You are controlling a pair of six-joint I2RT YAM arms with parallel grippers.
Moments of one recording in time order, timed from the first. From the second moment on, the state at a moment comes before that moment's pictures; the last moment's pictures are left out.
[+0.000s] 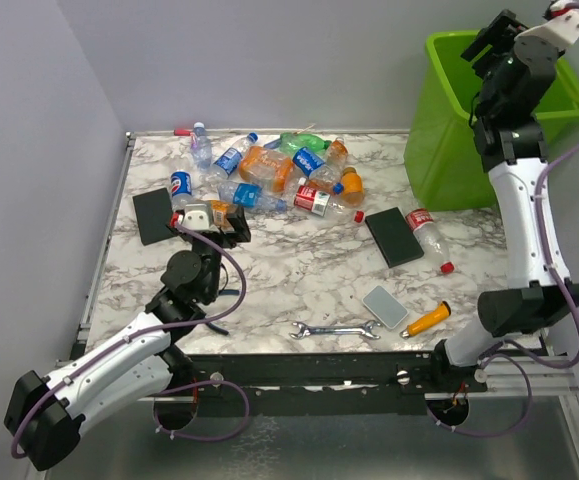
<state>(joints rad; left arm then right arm) -0.73 0.76 0.46 0.51 -0.68 -0.04 0.08 1.64 1.97 -0.17 0.53 0.24</state>
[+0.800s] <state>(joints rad) -0.54 1.16 0.74 0.13 -0.52 -0.39 0.47 1.05 0.78 -0.05 -0.09 0.51</state>
